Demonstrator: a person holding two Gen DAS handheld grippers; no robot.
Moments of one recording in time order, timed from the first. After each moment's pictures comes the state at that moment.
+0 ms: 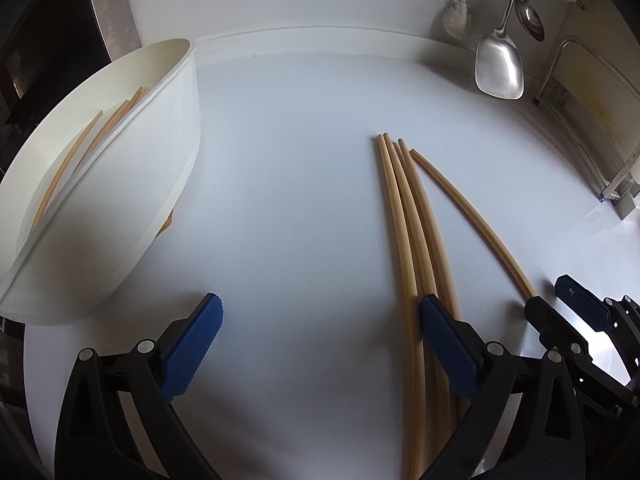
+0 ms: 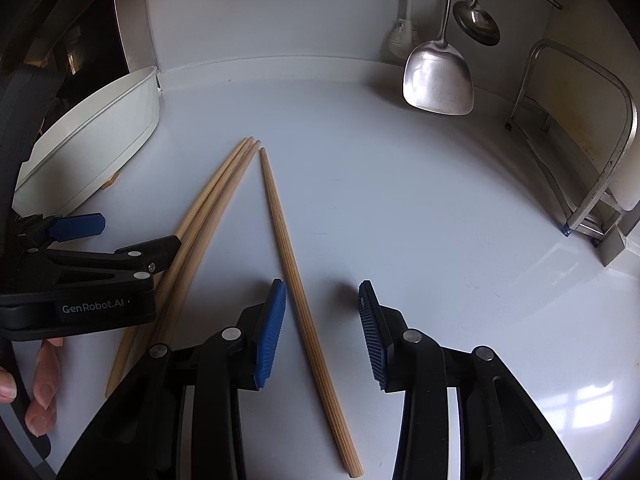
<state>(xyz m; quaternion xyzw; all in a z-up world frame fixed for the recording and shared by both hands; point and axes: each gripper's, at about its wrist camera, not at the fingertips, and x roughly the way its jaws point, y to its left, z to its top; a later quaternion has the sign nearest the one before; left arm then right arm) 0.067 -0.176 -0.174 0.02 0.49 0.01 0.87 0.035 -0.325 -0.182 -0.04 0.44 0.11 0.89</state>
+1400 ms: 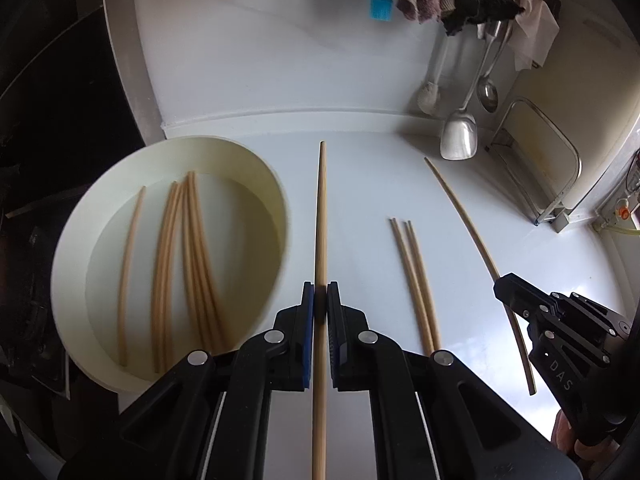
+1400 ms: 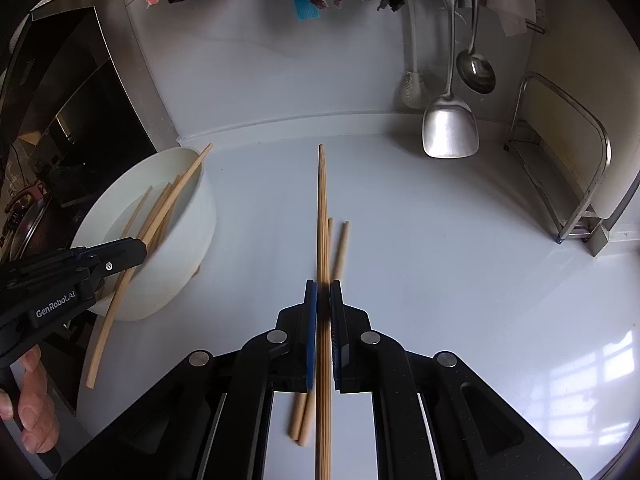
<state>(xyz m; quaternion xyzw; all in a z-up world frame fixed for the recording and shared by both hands) 0.057 -0.098 -0.045 0.02 0.46 -0.07 0.88 0.031 -0.265 -0.076 0.07 0.43 0.09 0.89</state>
